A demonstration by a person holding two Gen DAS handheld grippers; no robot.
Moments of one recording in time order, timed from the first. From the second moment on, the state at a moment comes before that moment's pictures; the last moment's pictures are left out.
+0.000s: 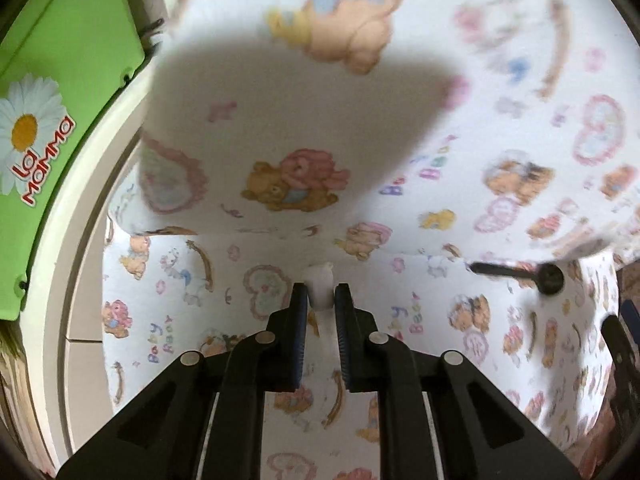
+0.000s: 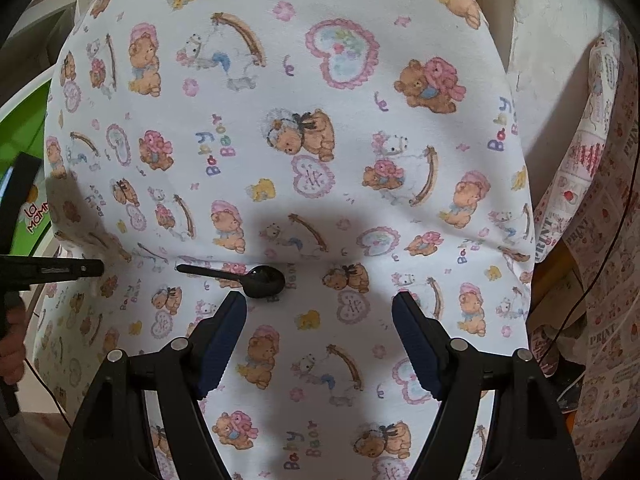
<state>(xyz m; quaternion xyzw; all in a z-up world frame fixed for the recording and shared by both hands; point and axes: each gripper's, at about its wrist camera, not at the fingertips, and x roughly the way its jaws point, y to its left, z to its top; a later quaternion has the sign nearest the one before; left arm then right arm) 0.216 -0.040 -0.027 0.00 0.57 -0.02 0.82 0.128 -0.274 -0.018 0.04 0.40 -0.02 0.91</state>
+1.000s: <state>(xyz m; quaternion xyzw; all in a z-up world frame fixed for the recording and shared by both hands) 0.225 -0.018 -0.076 0.00 0.61 -0.03 0.80 0.133 -0.269 -0.027 0.04 0.42 -0.02 0.90</state>
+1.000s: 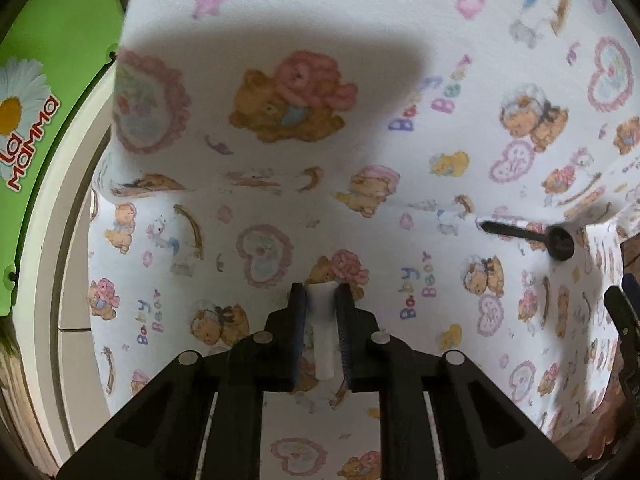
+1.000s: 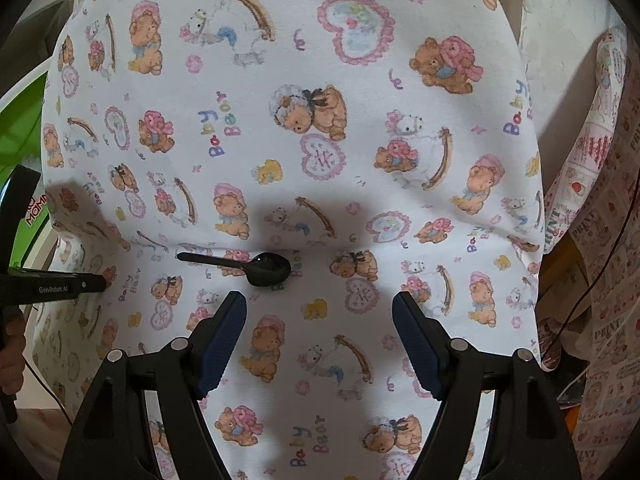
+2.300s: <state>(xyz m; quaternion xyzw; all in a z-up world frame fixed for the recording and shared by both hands) 0.202 0.009 -0.006 0.01 0.48 0.00 0.88 0.181 -0.271 -0.054 0.21 0.45 0.00 0.87</state>
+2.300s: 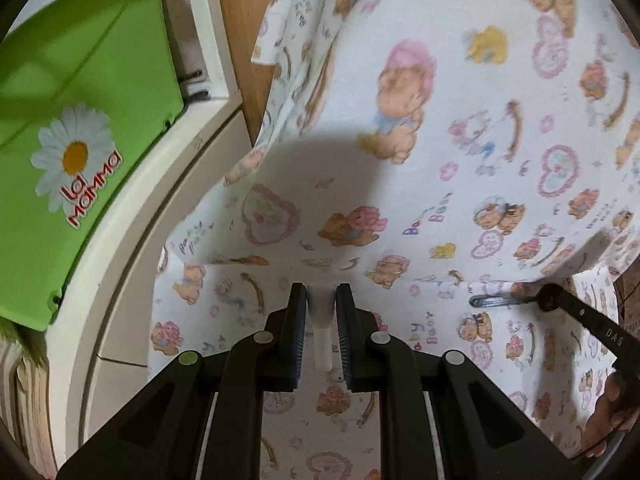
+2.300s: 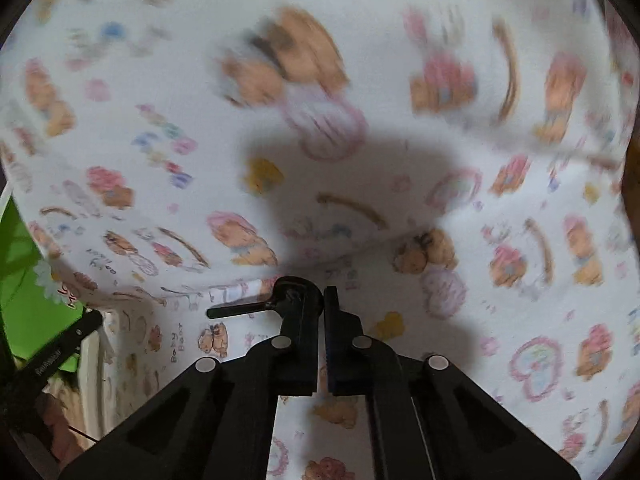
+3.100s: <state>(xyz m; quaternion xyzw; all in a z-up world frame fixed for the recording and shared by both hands) 0.094 -0.013 0.066 0.00 0.44 -0.03 0.90 0.037 -0.237 0.057 0.03 0.32 0.05 0.95</state>
